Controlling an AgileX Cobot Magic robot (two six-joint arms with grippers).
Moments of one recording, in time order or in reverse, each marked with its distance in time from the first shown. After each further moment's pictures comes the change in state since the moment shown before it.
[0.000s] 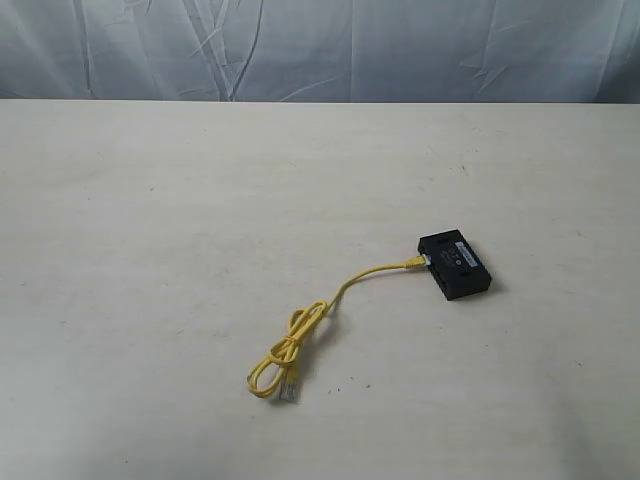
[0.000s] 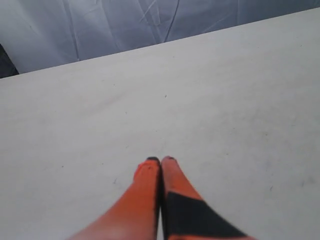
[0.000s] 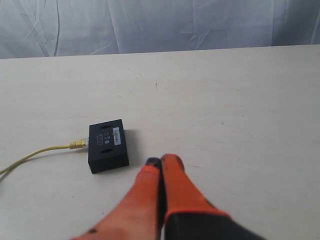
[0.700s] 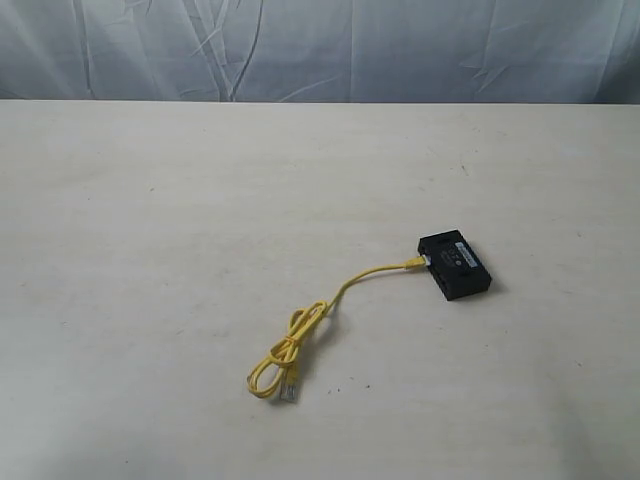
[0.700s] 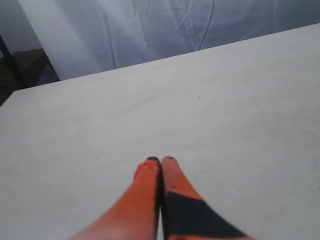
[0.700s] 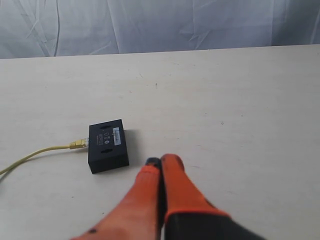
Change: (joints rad) left arm 0.100 -0.250 0.173 0.051 -0.033 0.000; right arm 0.000 0.000 0.000 0.000 0.000 0.000
